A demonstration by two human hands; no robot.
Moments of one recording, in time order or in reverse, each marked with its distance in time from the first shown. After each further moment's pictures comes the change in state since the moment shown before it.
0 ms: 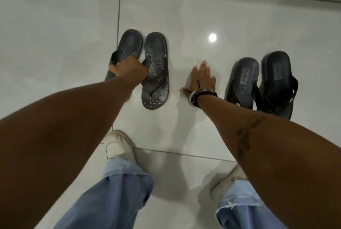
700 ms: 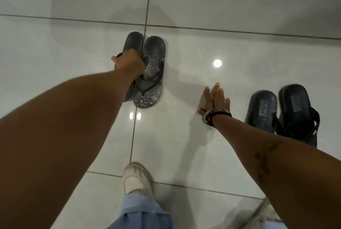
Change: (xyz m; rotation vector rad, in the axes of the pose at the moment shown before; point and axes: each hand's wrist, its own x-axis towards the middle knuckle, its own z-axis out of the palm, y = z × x) left_hand 0.100 -0.009 -0.103 0.000 0.168 0.142; right_hand 0.023 -0.030 -0.028 -0.077 0.022 0.042
